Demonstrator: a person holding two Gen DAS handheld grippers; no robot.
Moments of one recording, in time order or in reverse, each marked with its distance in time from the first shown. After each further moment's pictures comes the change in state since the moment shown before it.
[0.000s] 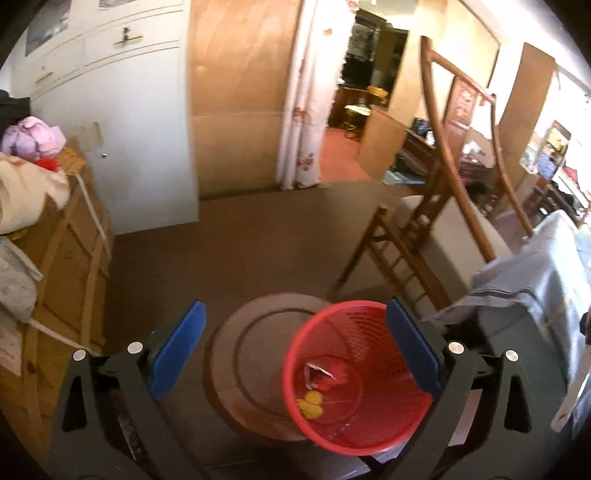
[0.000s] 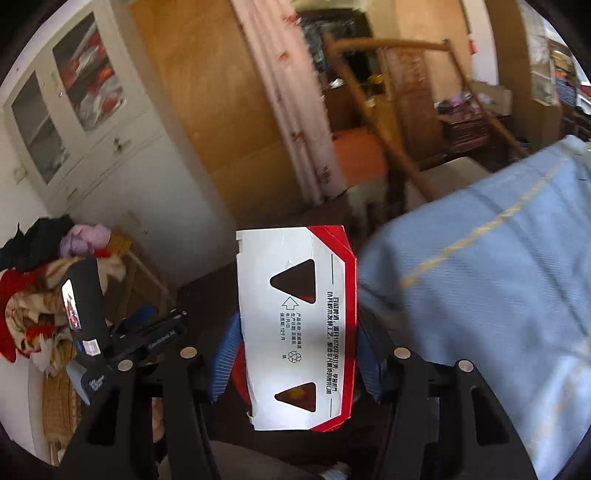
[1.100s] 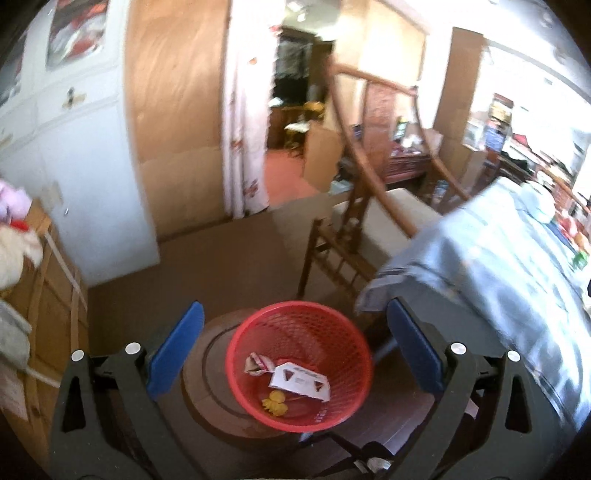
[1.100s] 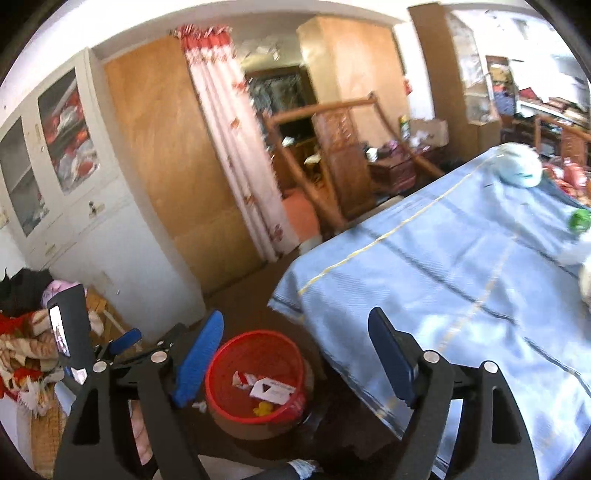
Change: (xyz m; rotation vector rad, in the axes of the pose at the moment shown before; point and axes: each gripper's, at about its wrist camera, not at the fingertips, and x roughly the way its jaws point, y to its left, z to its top) left arm -0.074 -0.081 -0.017 0.214 -0.116 -0.176; right arm -0.136 -0.043 -0.051 0.124 -0.297 -0.185
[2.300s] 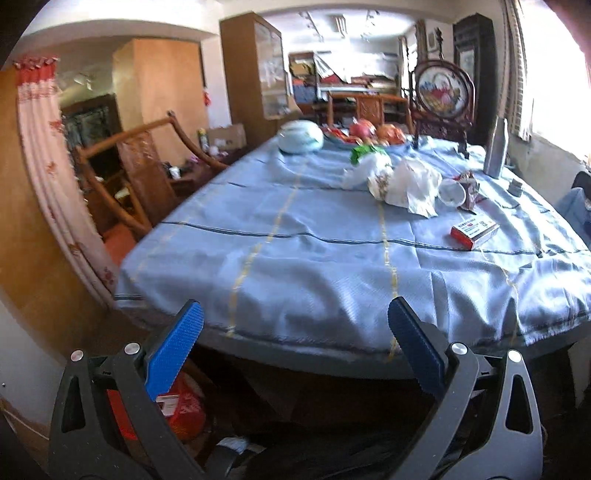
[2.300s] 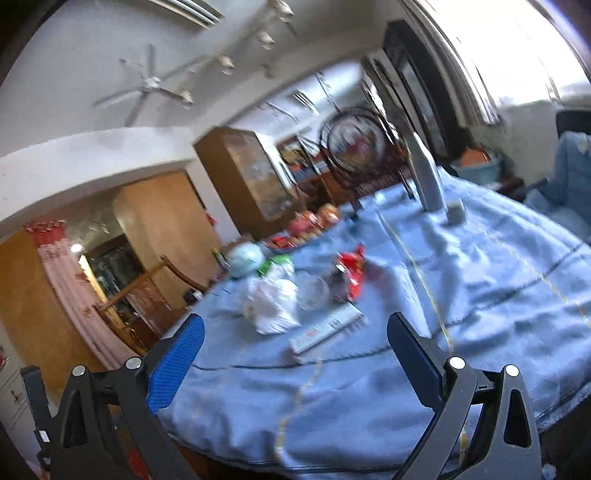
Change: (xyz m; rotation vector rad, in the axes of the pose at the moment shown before) left arm -0.109 -0.256 -0.075 0.593 -0.024 -0.494; right arm -0.293 -0.234 -0.151 0.520 -0.528 -0.551
